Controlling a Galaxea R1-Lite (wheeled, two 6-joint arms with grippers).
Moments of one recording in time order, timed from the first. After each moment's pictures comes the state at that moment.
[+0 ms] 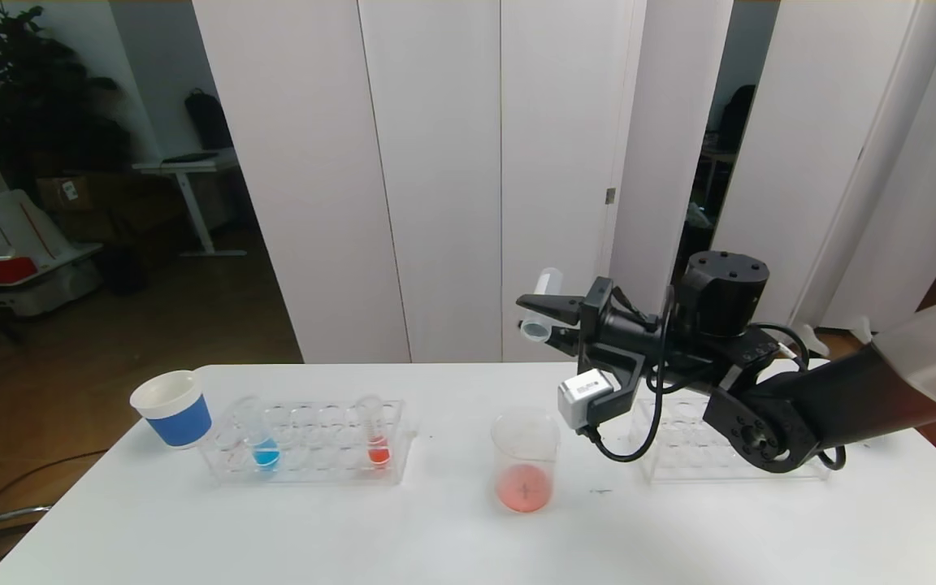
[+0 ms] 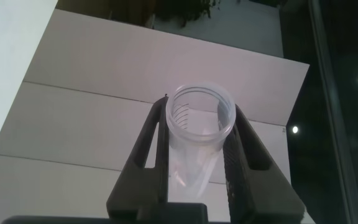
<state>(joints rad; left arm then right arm) 0.00 0.00 0.00 0.01 -0.02 0.05 0.46 2.13 -1.11 -1.05 0.60 -1.72</state>
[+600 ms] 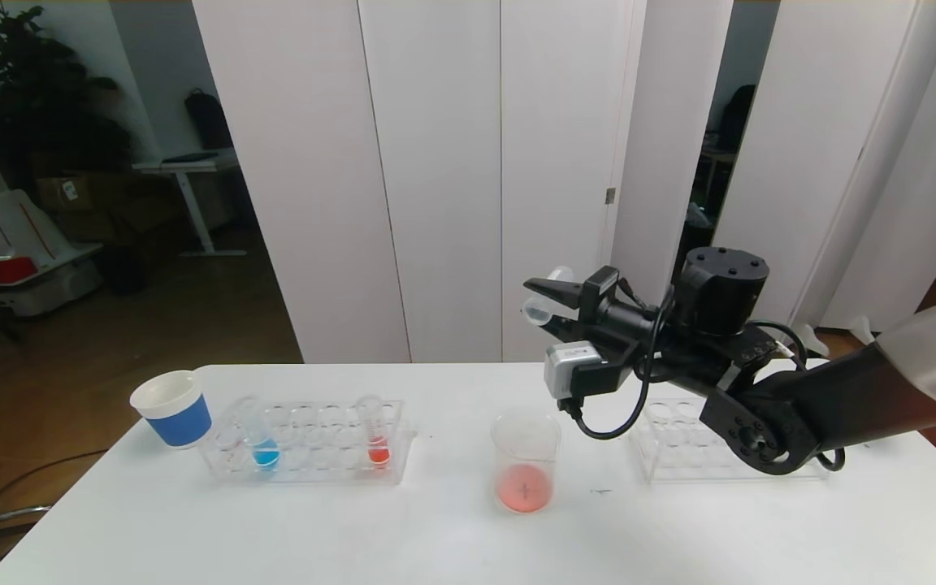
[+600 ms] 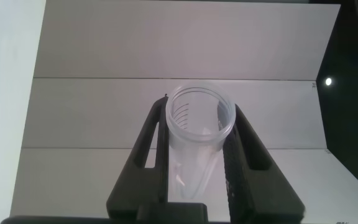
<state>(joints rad) 0.00 0.00 0.00 0.01 -0.02 0.05 0.49 2.12 -1.12 -1.05 0.43 -1.51</state>
